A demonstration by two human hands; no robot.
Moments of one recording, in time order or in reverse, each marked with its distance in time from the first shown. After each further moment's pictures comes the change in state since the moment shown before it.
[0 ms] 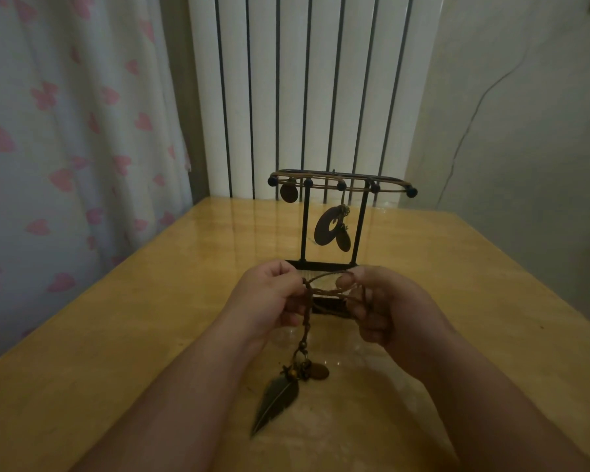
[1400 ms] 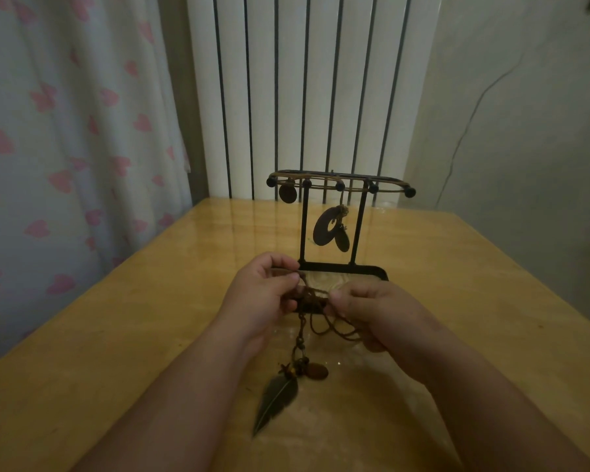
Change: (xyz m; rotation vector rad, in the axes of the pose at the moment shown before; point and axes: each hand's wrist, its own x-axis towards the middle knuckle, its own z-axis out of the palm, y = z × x) left_hand 0.004 -0.003 -0.001 -0.145 0.061 0.025; right_hand -0.001 0.004 -0.002 -0.398 -0.062 -0.025
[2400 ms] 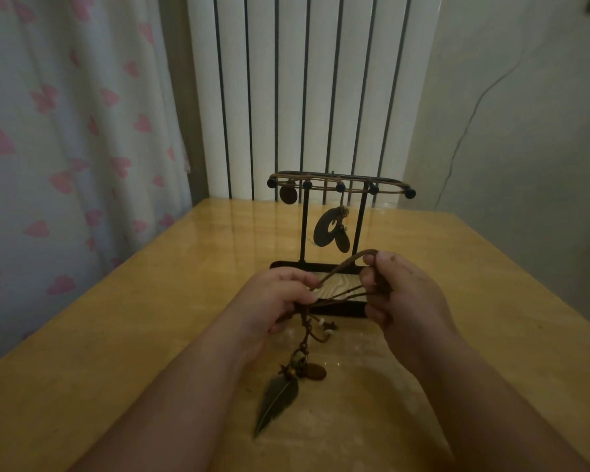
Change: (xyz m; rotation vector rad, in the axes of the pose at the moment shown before) left_hand -0.007 0.008 0.001 0.258 -0.200 -0.075; right_hand 0.005 -0.006 0.001 0.528 0.366 -0.080
